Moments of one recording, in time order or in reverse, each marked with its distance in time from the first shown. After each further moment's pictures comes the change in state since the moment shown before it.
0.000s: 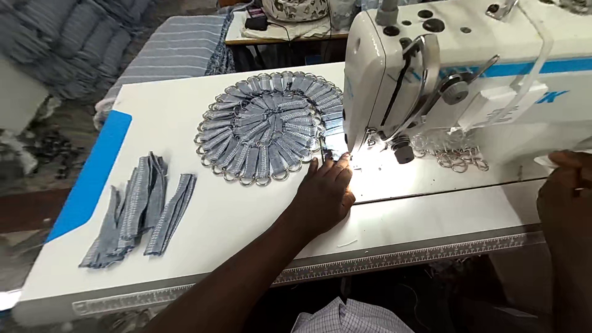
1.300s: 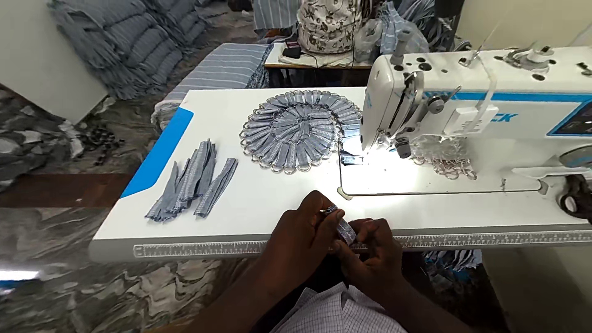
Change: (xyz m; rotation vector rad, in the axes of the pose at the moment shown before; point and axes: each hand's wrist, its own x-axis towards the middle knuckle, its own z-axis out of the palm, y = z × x) left_hand -0.121 0.067 -0.092 -0.660 0.206 -0.335; right_hand -0.108 -0.308 0.005 1.213 -0.255 -0.052
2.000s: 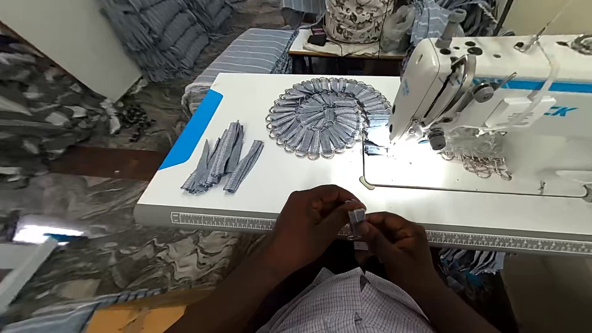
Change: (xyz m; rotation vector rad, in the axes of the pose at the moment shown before) left_hand -0.020 0.006 -0.024 -0.247 0.007 -0.027; right_hand 0.012 -0.036 -0.011 0.239 -0.240 0.355
